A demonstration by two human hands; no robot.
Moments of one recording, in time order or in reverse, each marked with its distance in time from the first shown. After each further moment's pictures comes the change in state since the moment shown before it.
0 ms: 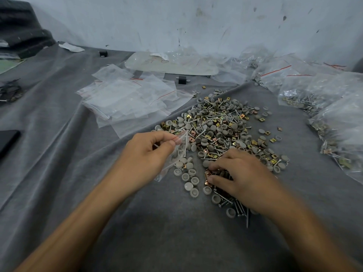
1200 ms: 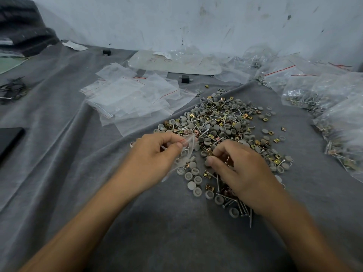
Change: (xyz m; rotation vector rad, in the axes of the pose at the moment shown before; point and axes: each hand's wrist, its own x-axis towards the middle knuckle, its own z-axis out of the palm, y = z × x) left_hand 0.000 -0.006 0.005 0.013 -0.049 0.052; right_hand 0.002 -0.011 0.006 0.284 0.298 -0.057
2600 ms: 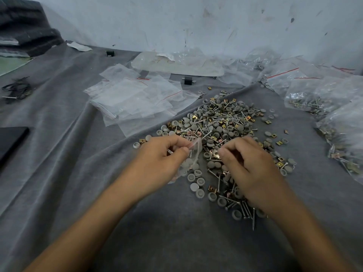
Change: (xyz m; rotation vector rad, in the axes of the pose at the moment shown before) left_hand -0.004 0.005 0.002 -0.022 -0.066 -0.017; right_hand 0.001 -0.006 -0.006 0.071 0.105 0.026
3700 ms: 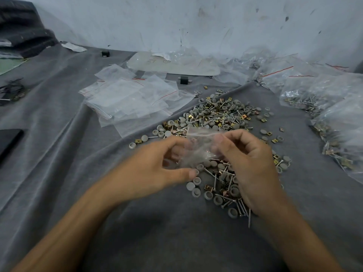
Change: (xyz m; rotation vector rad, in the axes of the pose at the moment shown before) left_hand -0.005 0.005 -0.014 0.081 -0.310 0.073; right_hand 0.003 -0.020 0.009 0.758 0.175 0.199
